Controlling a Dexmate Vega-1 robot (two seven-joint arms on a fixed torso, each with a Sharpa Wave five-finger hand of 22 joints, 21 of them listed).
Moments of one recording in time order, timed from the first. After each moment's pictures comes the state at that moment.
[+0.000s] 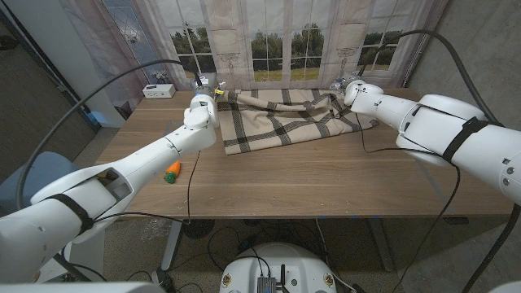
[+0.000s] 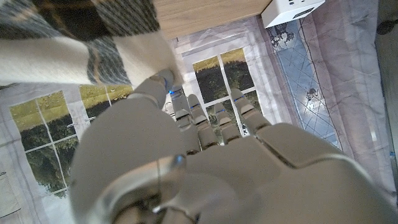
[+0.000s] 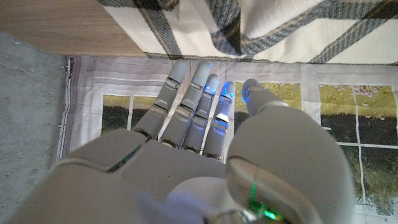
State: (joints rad) left arm 0.35 0.59 0.87 -1.52 0.61 0.85 0.21; left_hand 1.00 0.12 0.42 -0.12 0.38 0.75 -0.03 0.32 0.40 0.41 -0.11 0.23 0.23 0.19 -0.04 0.18 0.17 0.22 0.06 0.24 0.19; right arm 0.09 -0.27 -1.21 -0.44 -0.01 -0.20 -0.22; right_hand 0.76 0.02 0.50 -0.02 0.18 0.75 -0.08 0.18 0.20 0.64 -0.03 0.36 0.40 0.78 -0.09 0.26 0.75 0.51 0.03 0.77 0.18
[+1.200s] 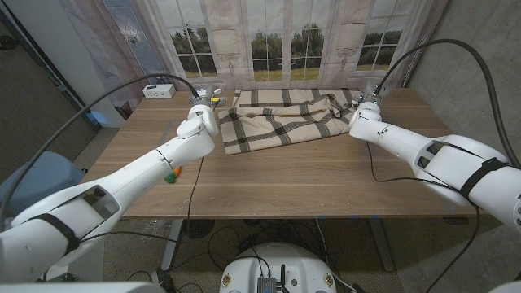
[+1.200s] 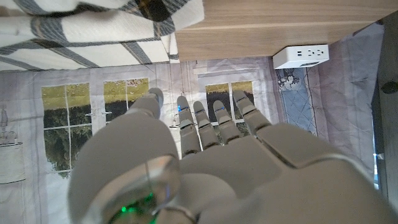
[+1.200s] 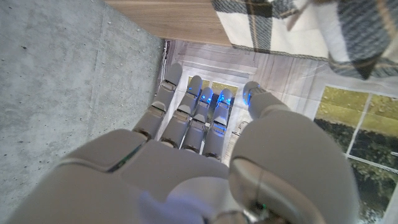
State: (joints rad) left arm 0.48 0.64 0.79 -1.71 0.39 0.85 0.22; left_hand 0.79 0.14 0.34 -0.04 0.30 0.46 -0.05 0.18 0.28 0.31 -0.06 0.21 0.23 0.21 -0.04 0.19 0.18 0.21 0.10 0.24 0.20; right arm -0.18 -0.44 -1.00 -0.91 -0.17 -0.71 -0.59; right_hand 0.71 0.01 0.55 -0.09 0.18 0.63 -0.09 0.18 0.20 0.53 -0.03 0.23 0.34 0.59 -0.06 0.18 0.59 0.42 0.06 0.72 0.18
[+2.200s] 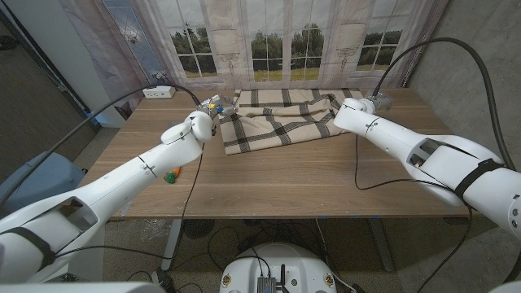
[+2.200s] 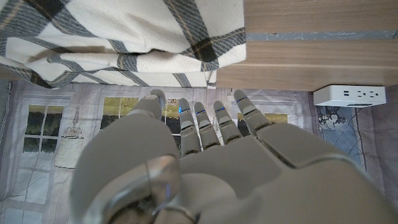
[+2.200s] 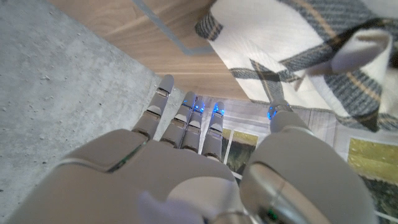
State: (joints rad) left arm 0.56 0.73 0.74 -1.81 0.25 0.68 0.12; left_hand 0.78 0.14 0.34 -0.04 0.30 0.45 -0.03 0.18 0.26 0.30 -0.05 0.21 0.23 0.21 -0.04 0.19 0.18 0.20 0.11 0.24 0.20; right arm -0.14 -0.37 -0.98 -0.99 -0.16 -1.12 -0.39; right_hand 0.48 -0.04 0.43 -0.03 0.18 0.43 -0.06 0.18 0.20 0.35 0.01 0.18 0.31 0.37 -0.04 0.19 0.53 0.26 0.12 0.61 0.18
